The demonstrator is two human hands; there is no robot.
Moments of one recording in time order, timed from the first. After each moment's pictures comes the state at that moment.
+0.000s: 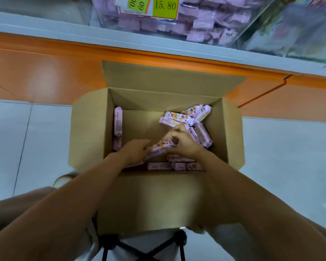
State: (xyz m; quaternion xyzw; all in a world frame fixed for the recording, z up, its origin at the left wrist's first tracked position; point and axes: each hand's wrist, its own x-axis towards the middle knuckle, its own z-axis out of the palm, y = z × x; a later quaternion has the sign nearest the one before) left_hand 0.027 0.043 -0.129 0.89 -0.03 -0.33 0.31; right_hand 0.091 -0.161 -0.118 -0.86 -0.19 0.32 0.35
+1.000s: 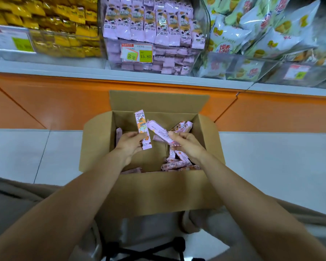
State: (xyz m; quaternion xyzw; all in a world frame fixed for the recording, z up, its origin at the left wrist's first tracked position) left_hand 0.002 0.020 0.014 0.58 0.32 -0.13 0.74; right_hand 0.051 -0.174 0.002 -0.71 0.05 0.30 0.64
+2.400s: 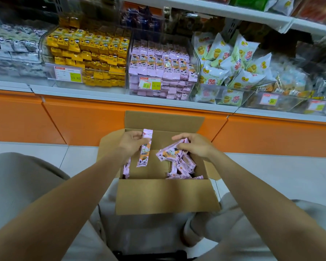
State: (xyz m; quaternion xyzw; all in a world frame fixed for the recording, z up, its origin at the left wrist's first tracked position) left_hand -0.045 0.045 0.091 0.73 0.19 -0.03 0.65; right_hand 0.022 -0.181 0.113 -0.86 -0.14 0.27 0.42
